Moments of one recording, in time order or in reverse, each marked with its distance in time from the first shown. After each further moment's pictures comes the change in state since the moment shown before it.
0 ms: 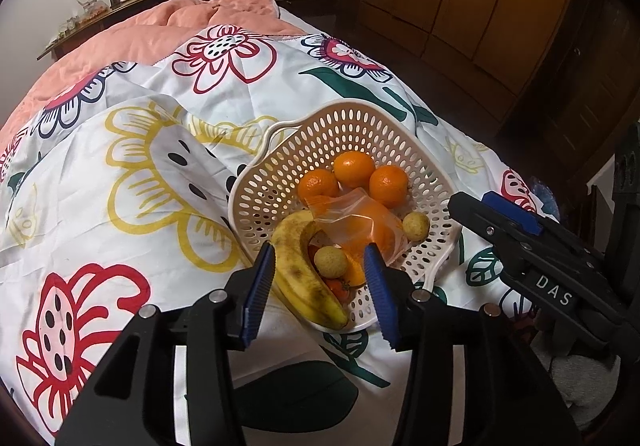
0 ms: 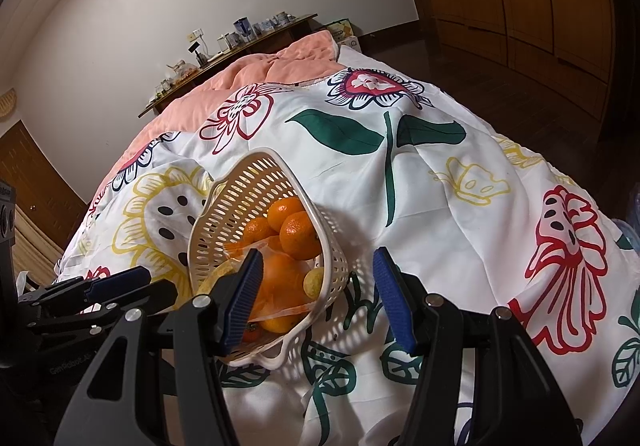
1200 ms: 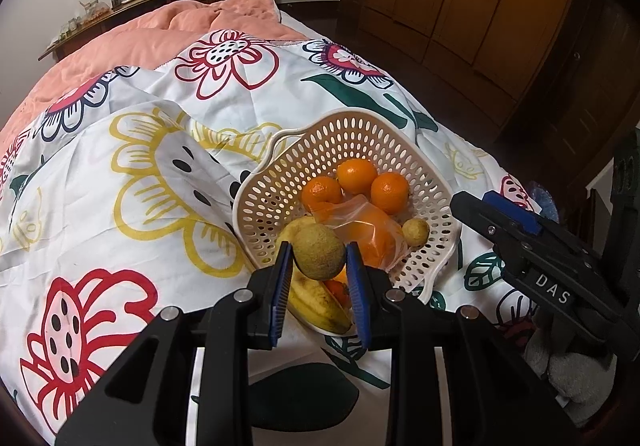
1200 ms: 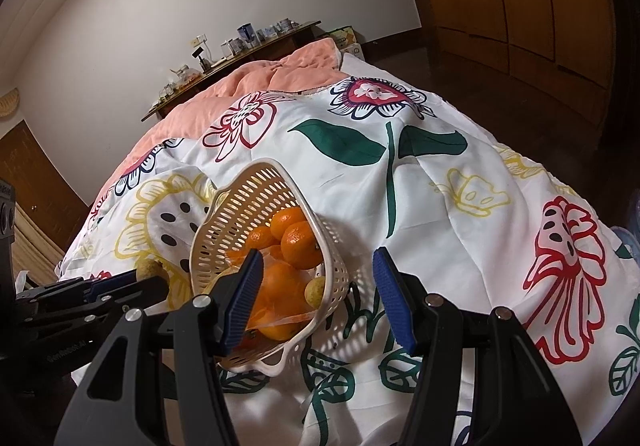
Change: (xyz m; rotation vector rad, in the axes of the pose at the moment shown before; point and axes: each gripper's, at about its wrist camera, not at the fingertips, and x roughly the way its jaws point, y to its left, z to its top) left arm -0.005 0.002 0.003 -0.003 -0.007 -0.002; right arm -0.004 0.001 0.005 -0.011 -0.024 0.003
